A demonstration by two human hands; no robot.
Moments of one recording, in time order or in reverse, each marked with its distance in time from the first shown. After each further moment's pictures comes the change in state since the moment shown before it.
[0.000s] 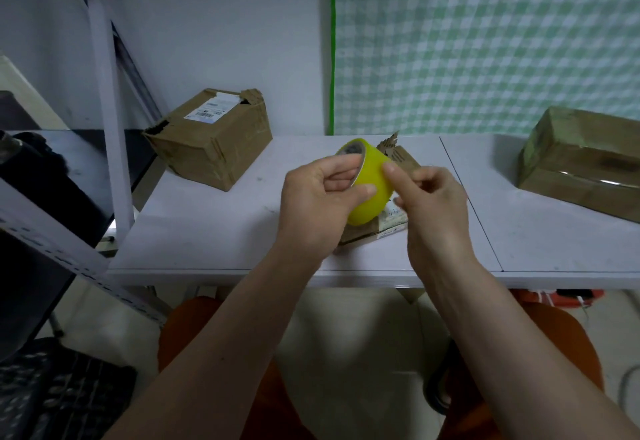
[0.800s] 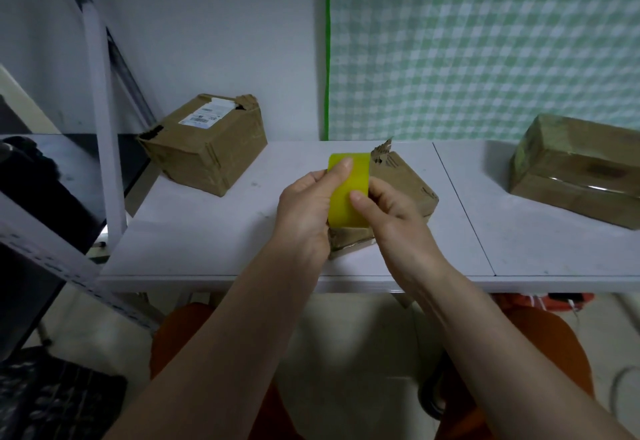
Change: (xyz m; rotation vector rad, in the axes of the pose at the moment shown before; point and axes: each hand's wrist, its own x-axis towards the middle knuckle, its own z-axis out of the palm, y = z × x) left_hand 0.013 -0.004 0.010 -0.497 0.106 -0.409; right_hand -0.009 0.009 0.007 -0.128 -0.469 -0.040
